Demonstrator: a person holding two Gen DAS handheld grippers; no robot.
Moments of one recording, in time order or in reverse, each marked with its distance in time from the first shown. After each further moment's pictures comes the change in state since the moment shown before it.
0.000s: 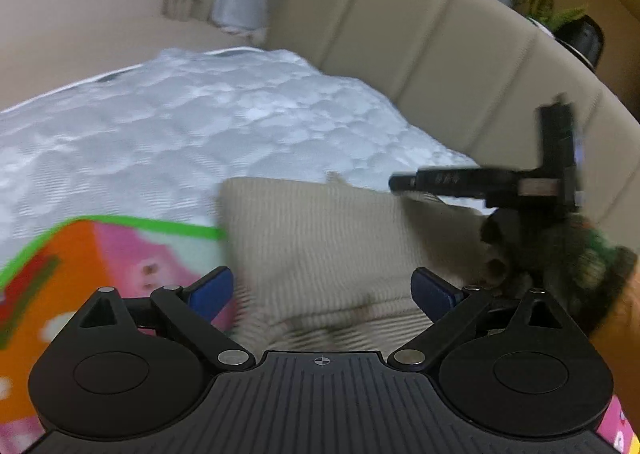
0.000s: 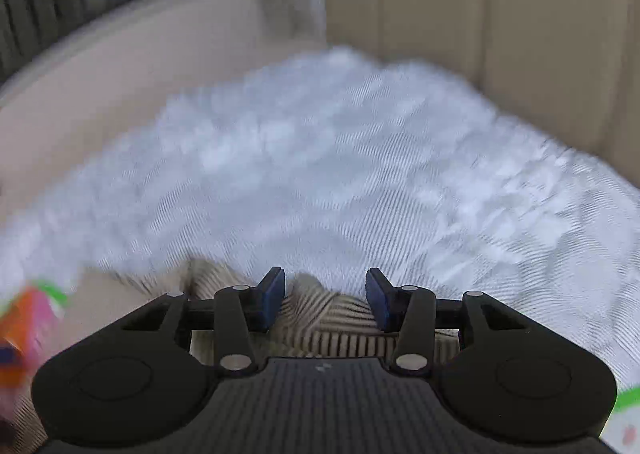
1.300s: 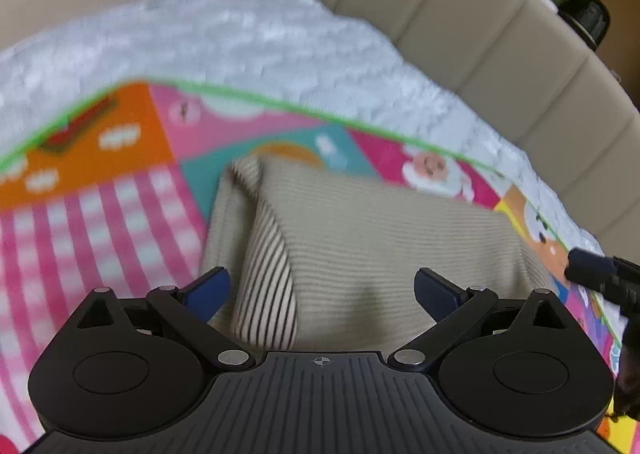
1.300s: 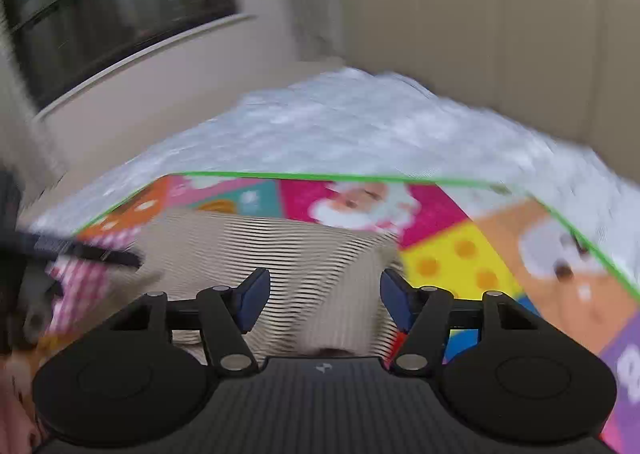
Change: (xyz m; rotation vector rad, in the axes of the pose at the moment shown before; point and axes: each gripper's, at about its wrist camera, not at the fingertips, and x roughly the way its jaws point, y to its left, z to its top) left arm -0.080 -0.038 -0.083 -0.090 0.157 0.021; right arm -0.276 -0.037 -0.181 0.070 -0.098 0.087
